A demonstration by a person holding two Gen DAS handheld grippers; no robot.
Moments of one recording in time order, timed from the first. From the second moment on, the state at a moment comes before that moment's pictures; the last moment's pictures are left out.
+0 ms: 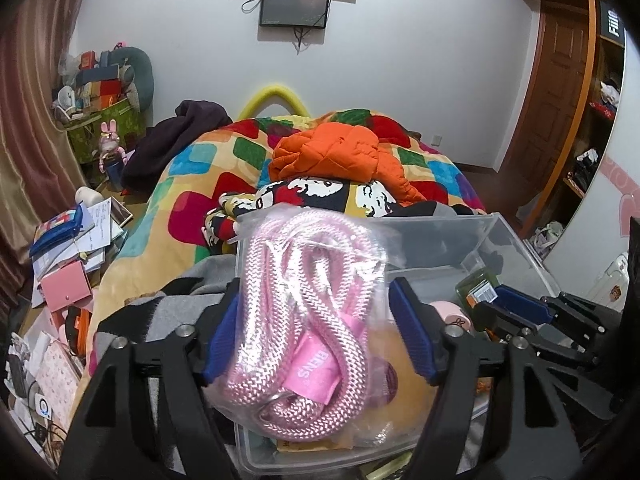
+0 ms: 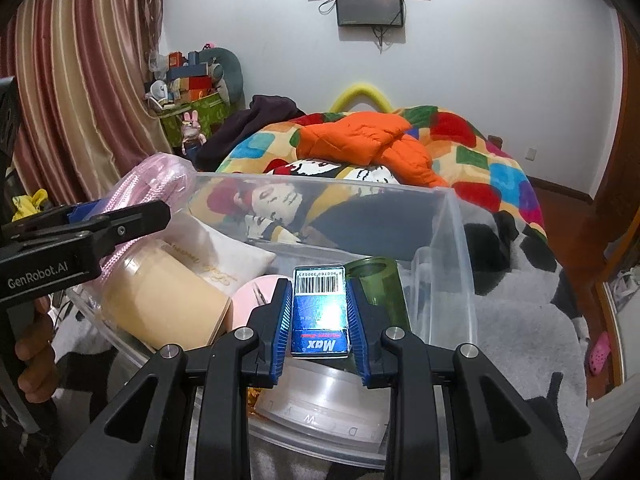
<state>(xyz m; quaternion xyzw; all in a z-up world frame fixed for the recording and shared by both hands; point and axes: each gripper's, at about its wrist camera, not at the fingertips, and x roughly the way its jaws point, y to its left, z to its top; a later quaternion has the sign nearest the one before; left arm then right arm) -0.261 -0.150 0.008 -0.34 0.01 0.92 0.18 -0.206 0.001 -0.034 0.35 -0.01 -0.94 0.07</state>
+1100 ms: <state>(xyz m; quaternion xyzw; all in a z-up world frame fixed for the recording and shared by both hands) -0.186 -0.145 0.044 -0.25 0.09 0.95 0.18 -0.137 -0.018 0.020 0.27 -0.01 -0.96 0.07</state>
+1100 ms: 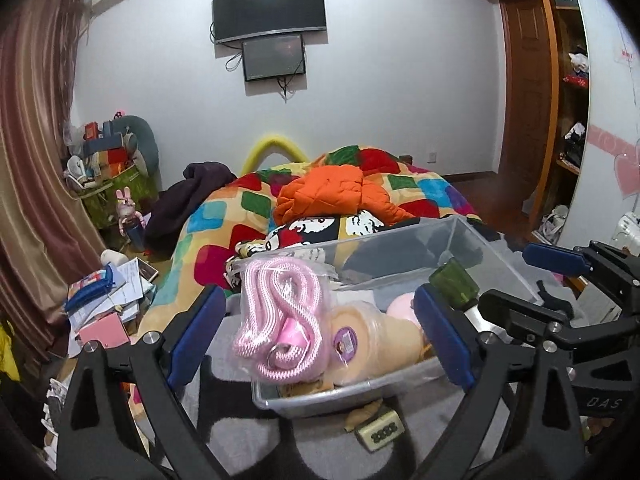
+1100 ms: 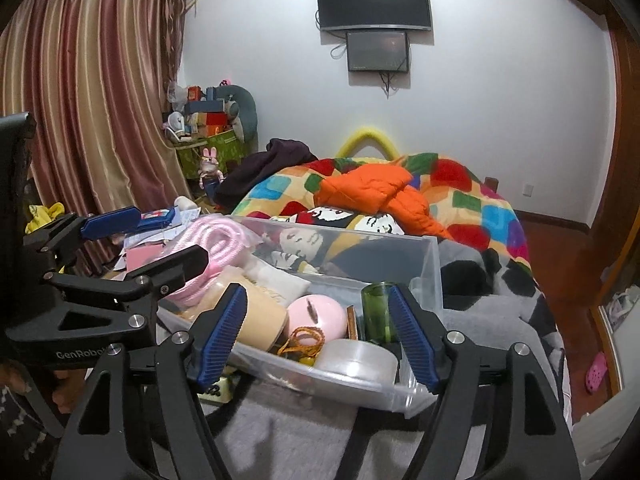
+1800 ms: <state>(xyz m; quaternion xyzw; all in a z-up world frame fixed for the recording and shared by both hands) -0.160 -0.197 0.021 -0.30 0.07 0.94 0.17 -0.108 -0.047 -0.010 0.31 -0.02 -0.94 0.10</state>
